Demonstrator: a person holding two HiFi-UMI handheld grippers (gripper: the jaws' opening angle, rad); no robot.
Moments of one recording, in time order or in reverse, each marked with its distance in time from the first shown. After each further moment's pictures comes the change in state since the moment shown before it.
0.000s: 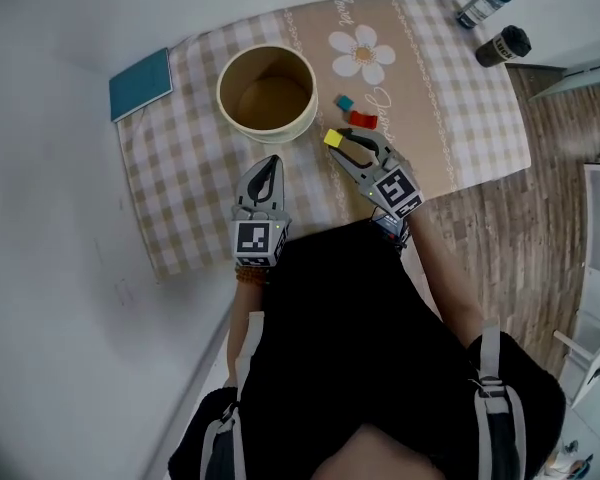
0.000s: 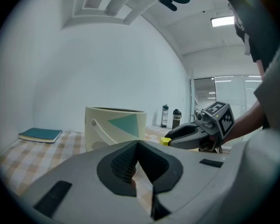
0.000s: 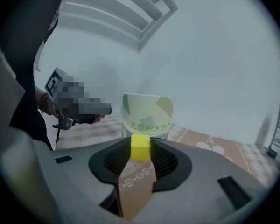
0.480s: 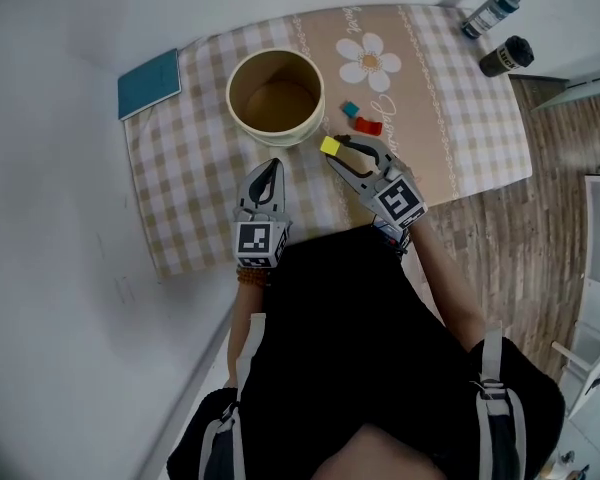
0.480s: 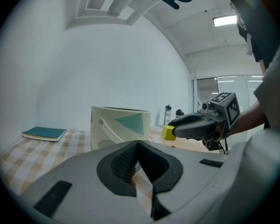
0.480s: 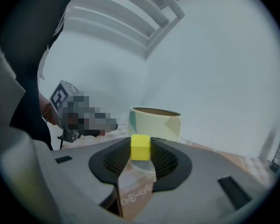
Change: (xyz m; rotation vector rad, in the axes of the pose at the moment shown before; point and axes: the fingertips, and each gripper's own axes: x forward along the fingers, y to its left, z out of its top) left arm -0.005 0.008 -0.003 -0.019 -0.006 0.024; right arm -0.003 0.019 0.040 -0.052 -0.069 0.044
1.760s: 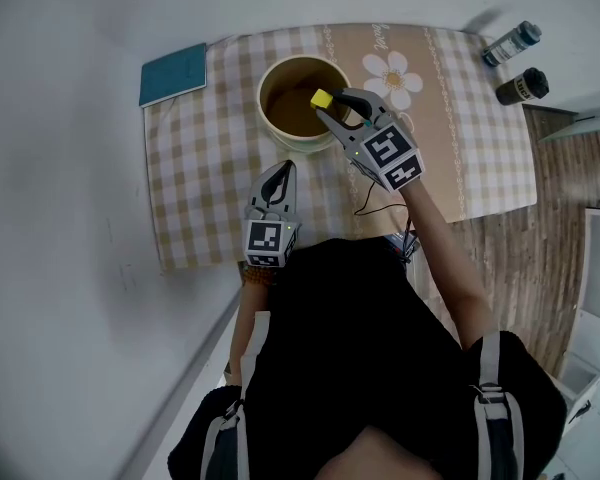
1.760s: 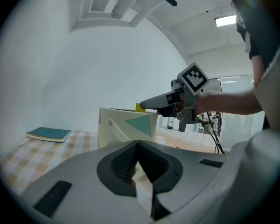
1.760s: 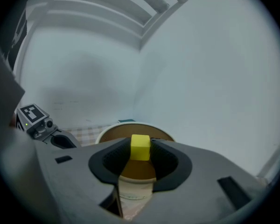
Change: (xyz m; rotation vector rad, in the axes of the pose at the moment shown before) left arm -0.005 0.019 0.000 -0.012 -0.009 0.042; right arm 0.083 -0.052 0.084 0.007 0.111 -0.016
